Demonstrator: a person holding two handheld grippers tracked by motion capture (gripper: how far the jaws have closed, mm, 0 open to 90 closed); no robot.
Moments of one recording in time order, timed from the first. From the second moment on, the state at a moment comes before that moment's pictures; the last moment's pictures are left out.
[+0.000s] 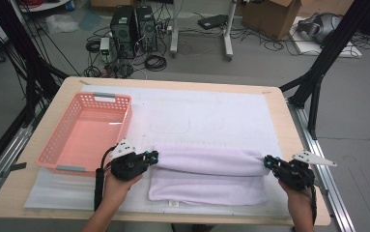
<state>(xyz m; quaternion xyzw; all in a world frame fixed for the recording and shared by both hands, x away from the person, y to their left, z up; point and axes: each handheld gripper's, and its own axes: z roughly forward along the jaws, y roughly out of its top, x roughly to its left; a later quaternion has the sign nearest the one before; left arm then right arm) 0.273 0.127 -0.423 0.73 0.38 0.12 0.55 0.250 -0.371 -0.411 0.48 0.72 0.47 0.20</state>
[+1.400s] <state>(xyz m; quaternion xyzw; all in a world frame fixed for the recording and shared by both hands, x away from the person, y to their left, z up) 0.248 0.136 -0.429 0.71 0.42 0.13 0.54 0.215 -0.349 -0.435 0.41 0.83 0.34 0.15</state>
